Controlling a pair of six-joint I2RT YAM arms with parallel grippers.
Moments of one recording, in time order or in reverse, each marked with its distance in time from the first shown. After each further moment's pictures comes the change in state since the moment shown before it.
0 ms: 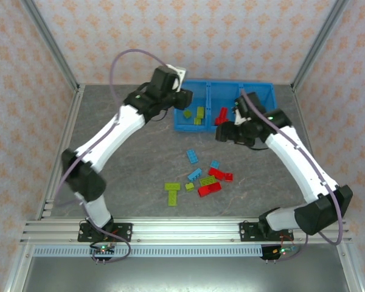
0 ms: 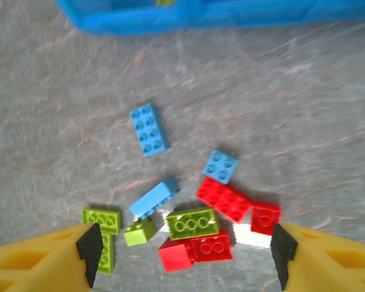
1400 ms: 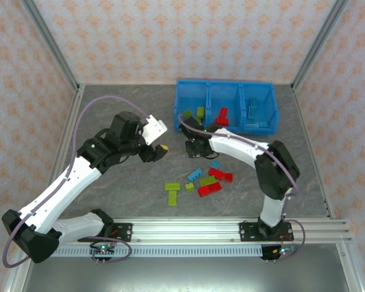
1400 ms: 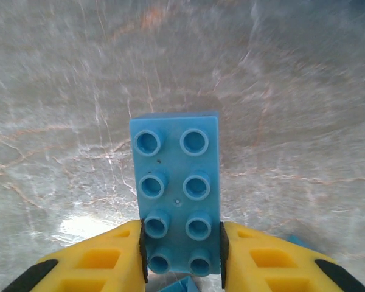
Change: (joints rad) left arm -0.013 -0.563 -0.580 -0.131 0.217 0.487; right arm 0.273 0.404 -0.079 0.362 0.284 0.033
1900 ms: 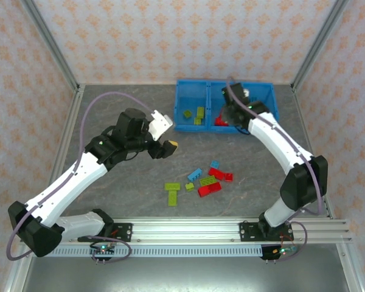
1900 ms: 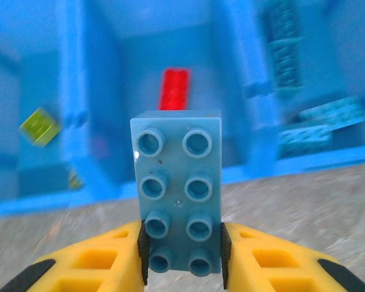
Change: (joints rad) left arm -0.028 0.066 -0.003 0.141 0.095 -0.117; right arm -0.381 -0.183 0.137 -0.035 0.132 -0.040
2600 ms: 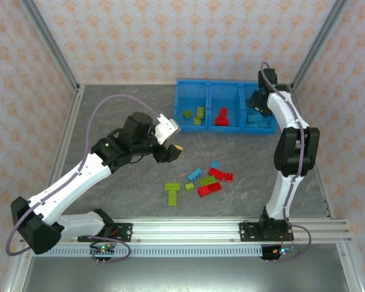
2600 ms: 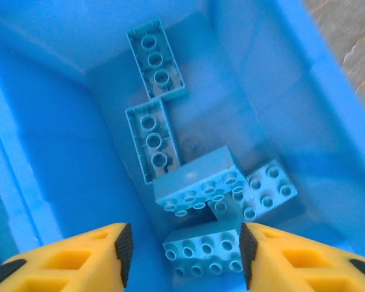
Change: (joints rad) left arm -0.057 0.009 -0.022 0.022 -0.029 -0.052; right arm -0.362 0.385 0.295 -0.024 -0.159 -0.016
